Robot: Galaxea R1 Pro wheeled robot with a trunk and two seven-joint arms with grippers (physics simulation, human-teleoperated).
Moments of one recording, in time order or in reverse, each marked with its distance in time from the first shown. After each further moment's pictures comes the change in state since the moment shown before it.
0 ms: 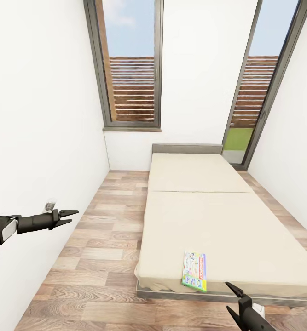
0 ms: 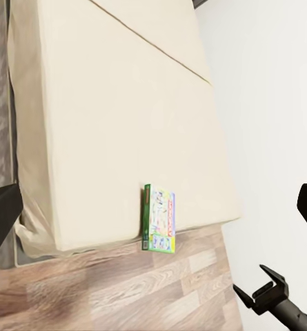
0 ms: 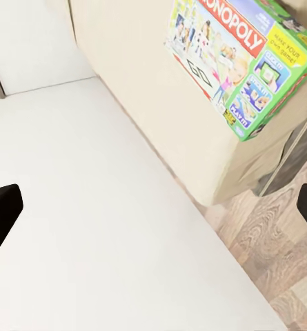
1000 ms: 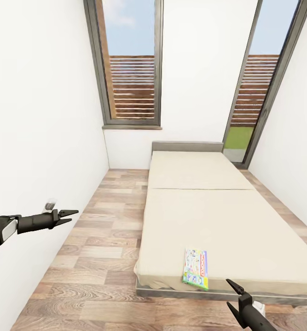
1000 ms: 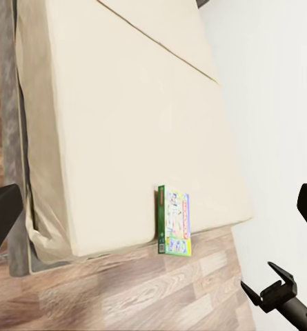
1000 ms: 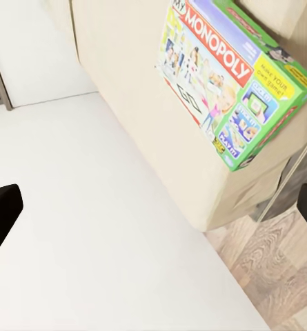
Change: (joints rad) left arm 0.000 0.001 0.001 0.000 0.000 -0.031 0.000; right arm -0.008 0.011 -0.017 0.000 -0.003 -0.048 0.014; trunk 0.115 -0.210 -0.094
